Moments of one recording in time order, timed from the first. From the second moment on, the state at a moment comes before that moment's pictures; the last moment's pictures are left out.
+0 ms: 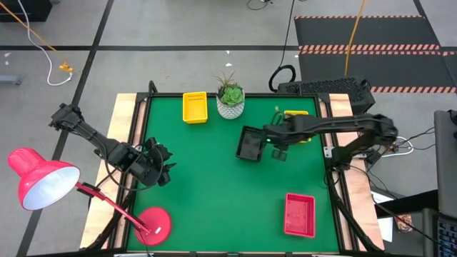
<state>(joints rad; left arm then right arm) -0.57 0.94 0.73 -0.94 -0.61 -0.83 -0.08 1.45 1.17 -1.20 0.31 0.23</state>
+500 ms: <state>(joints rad) -0.59 0.94 0.73 -0.92 -0.73 -0.79 -0.17 1.24 0.81 -1.09 0.26 0.18</state>
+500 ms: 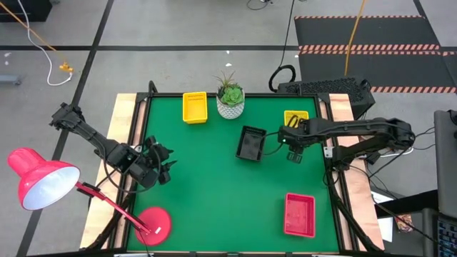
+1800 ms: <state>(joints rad) -0.35 0.92 0.79 -0.73 -0.80 -0.36 -0.15 1.30 1.04 -0.62 0.21 -0.15</state>
